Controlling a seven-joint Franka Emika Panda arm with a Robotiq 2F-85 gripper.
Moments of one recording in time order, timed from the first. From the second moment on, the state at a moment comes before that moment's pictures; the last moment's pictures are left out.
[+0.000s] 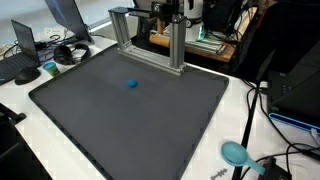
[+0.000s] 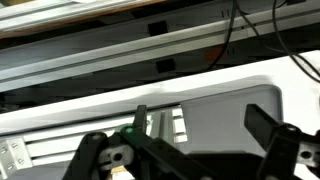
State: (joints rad) arm 0.14 -0.73 0.27 -2.74 0.22 1.89 0.46
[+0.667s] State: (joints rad) arm 0.03 -0.80 0.13 -2.63 0.06 1.85 0.27
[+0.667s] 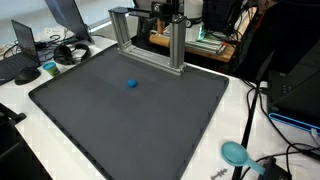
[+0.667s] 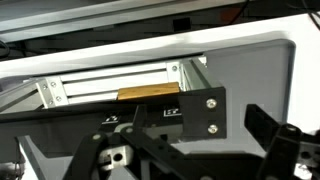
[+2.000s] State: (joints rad) arm -0.02 -0.76 0.01 -2.62 0.04 1.91 0.03
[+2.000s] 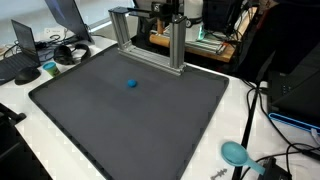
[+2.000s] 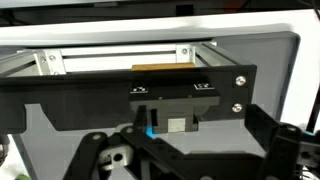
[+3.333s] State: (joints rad) arm -0.02 -0.59 0.01 -2.59 0.00 2.04 0.03
